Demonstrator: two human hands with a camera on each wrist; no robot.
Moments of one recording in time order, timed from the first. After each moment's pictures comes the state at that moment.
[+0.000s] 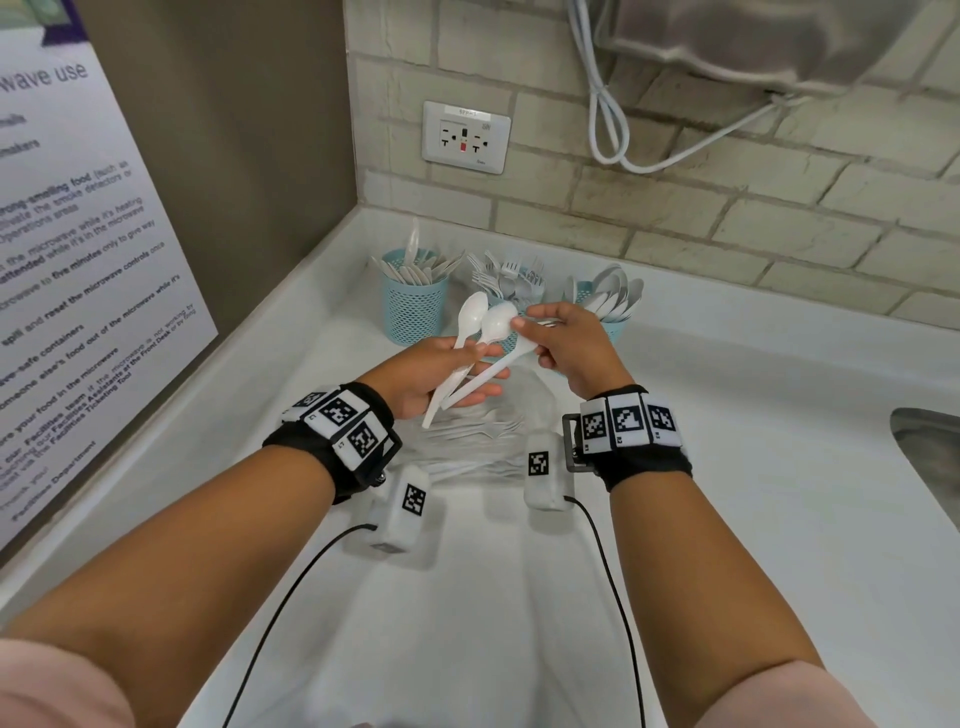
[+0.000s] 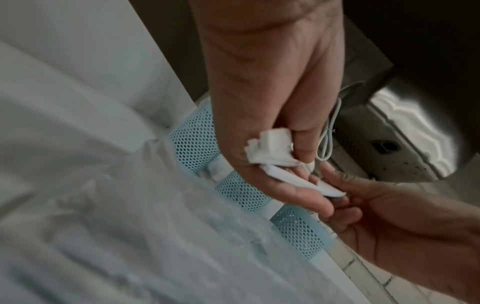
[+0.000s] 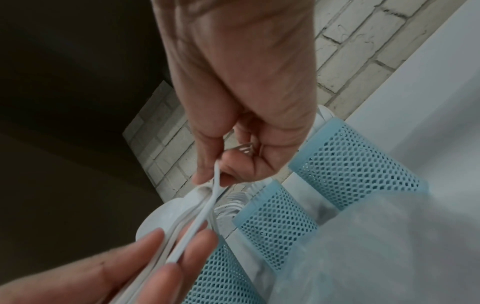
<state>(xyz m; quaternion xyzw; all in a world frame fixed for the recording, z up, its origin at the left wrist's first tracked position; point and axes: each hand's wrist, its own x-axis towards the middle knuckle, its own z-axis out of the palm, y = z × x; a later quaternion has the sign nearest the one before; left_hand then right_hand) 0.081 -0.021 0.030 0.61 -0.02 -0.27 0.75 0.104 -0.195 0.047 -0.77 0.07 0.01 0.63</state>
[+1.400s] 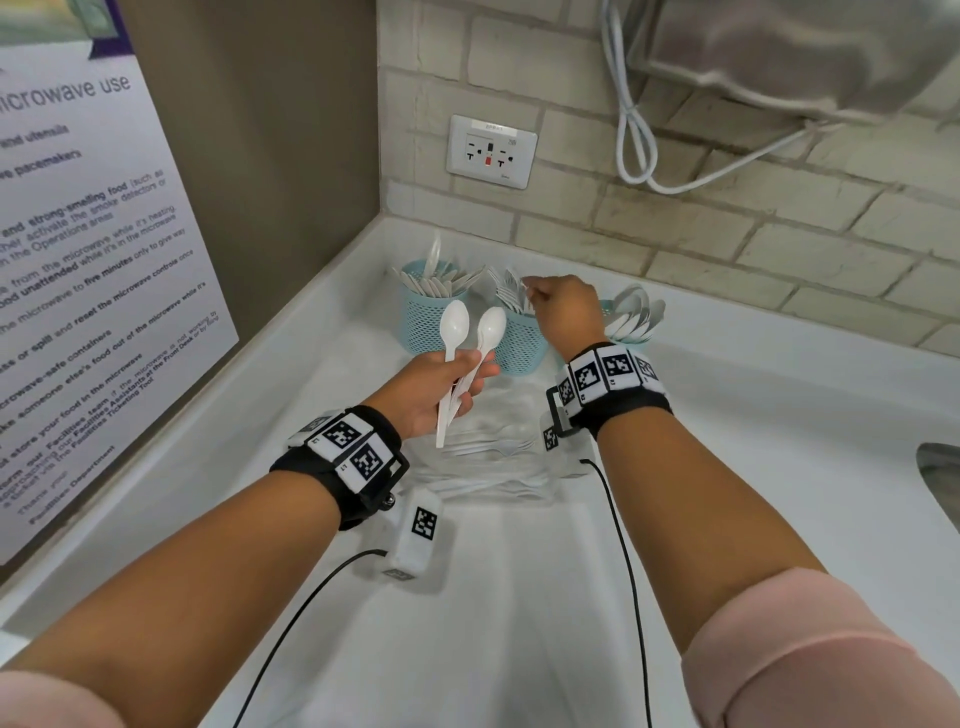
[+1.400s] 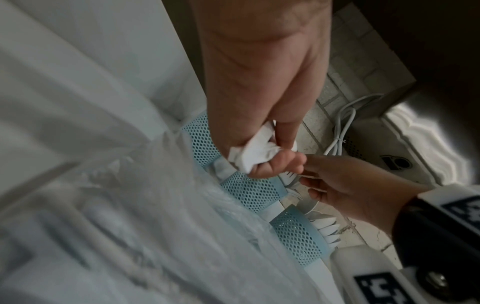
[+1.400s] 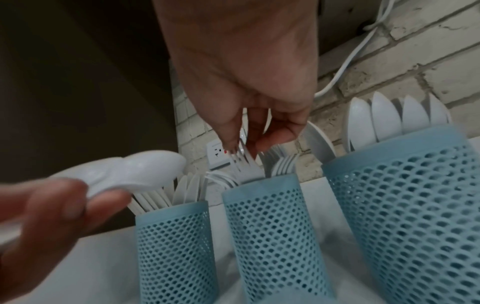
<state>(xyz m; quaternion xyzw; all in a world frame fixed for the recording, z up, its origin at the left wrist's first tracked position) 0.084 -0.013 0.021 0.54 0.09 -0.20 0.81 0.166 -0.176 0.057 -0.95 -0.07 -0.14 0.28</state>
